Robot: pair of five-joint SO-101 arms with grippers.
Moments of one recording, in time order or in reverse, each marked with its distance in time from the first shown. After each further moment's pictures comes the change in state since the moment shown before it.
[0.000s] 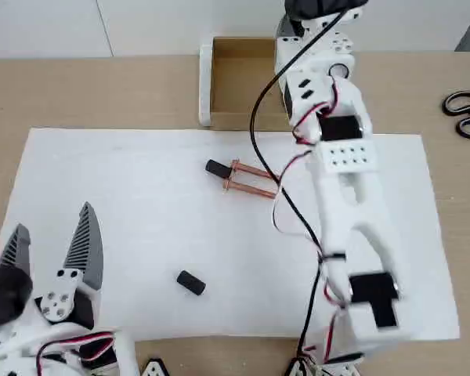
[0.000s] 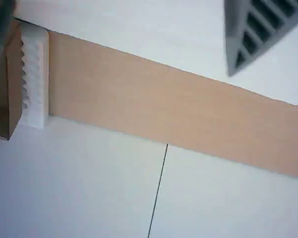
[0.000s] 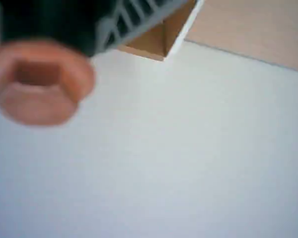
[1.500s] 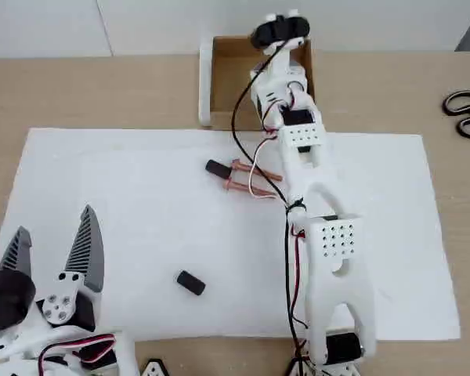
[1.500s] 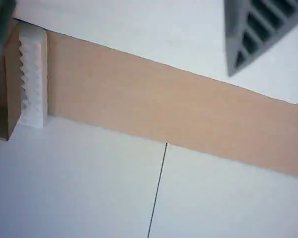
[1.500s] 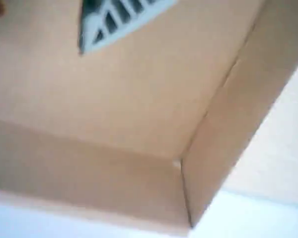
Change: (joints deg) left arm 0.0 -1.5 1.4 0.0 -0.2; right arm -1.8 50.2 -43.1 10.6 0.0
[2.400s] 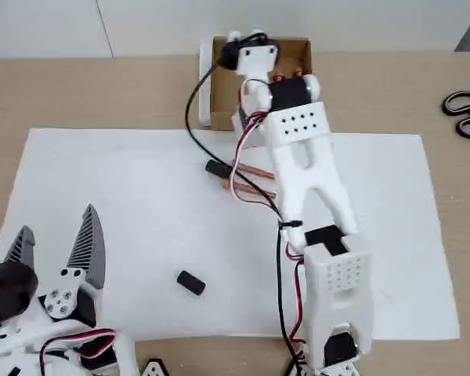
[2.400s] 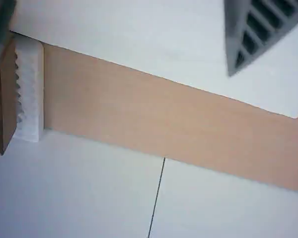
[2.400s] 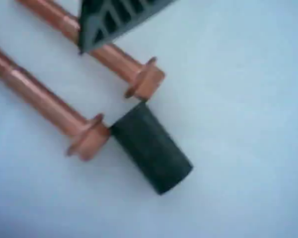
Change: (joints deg) left arm 0.0 -0.1 1.8 0.1 -0.1; right arm -8.8 -23.6 -2.8 71.7 0.0
